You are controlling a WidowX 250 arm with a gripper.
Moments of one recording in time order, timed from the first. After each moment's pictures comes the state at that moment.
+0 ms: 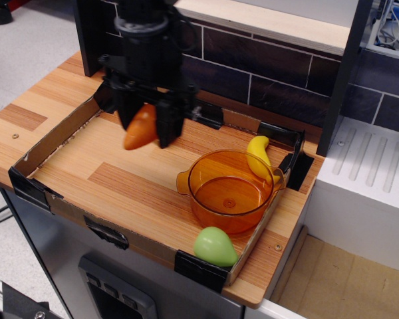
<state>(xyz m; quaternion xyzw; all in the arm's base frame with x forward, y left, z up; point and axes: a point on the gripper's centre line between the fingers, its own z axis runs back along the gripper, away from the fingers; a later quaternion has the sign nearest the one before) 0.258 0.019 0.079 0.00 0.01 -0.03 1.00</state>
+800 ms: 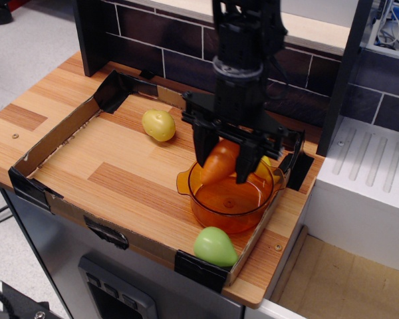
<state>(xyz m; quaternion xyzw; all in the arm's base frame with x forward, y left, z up) 0.273 -0.043 0.047 0.00 0.04 -0.03 1.00</state>
